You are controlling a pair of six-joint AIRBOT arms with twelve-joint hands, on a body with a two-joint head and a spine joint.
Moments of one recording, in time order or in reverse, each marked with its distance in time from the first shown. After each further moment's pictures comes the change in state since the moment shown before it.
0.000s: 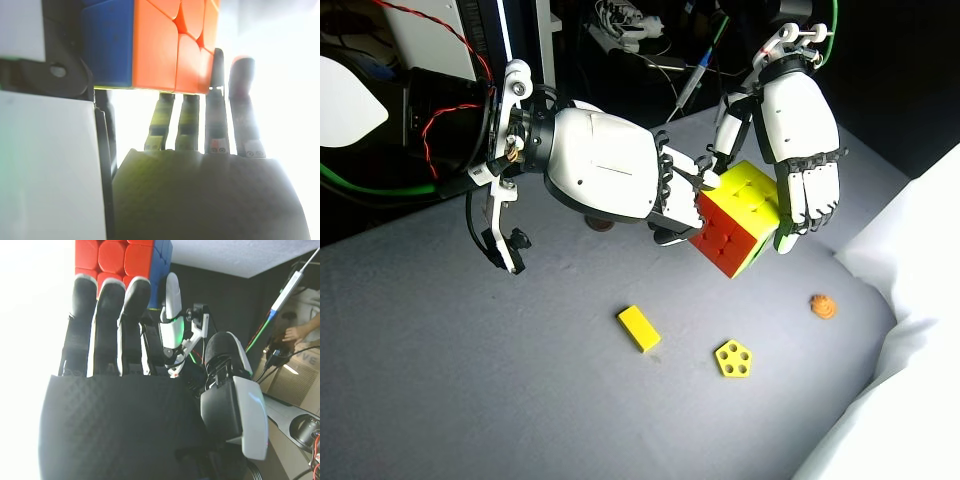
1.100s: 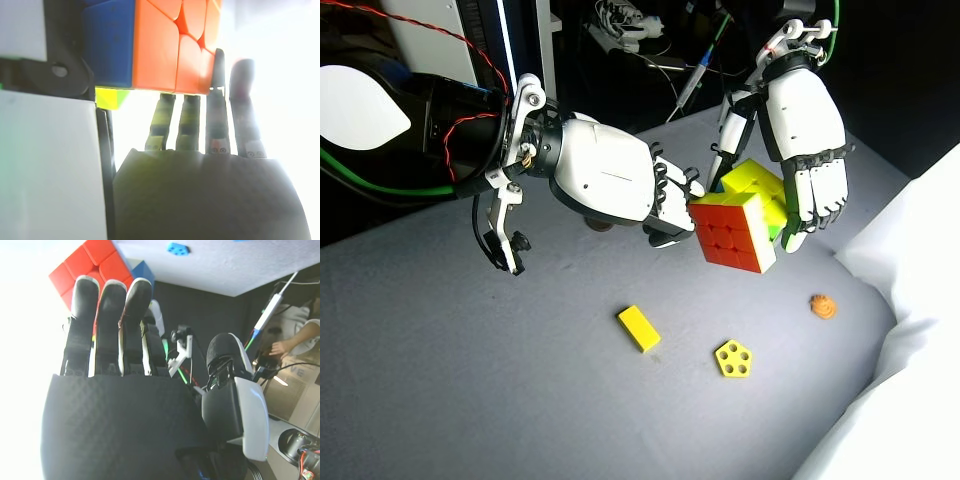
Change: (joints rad) left arm -0.011 0.001 0.001 0.002 -0.012 0.002; right arm -0.033 -0.032 -0.024 0.123 -0.068 -0.185
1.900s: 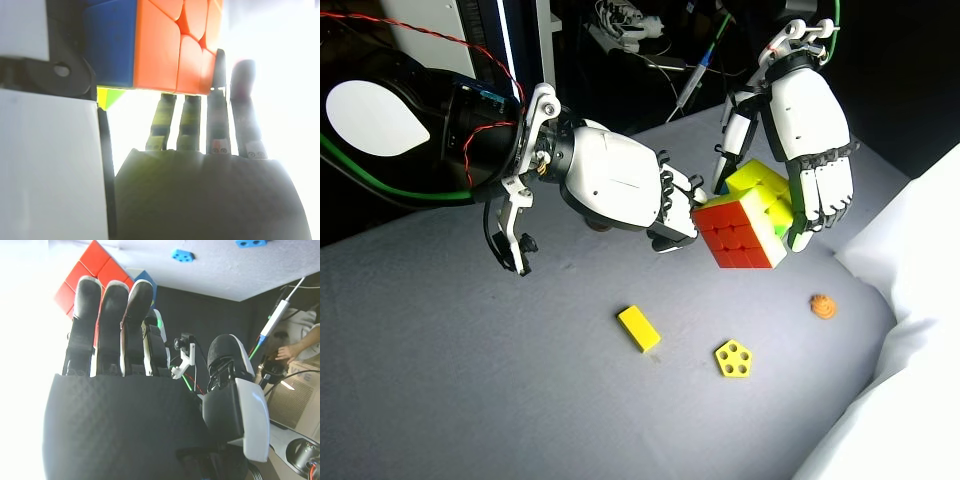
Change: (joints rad) left arm 0.000 0.001 0.002 0.012 -0.013 0.003; right arm 0.000 -0.042 0.000 0.170 -0.059 -0.168
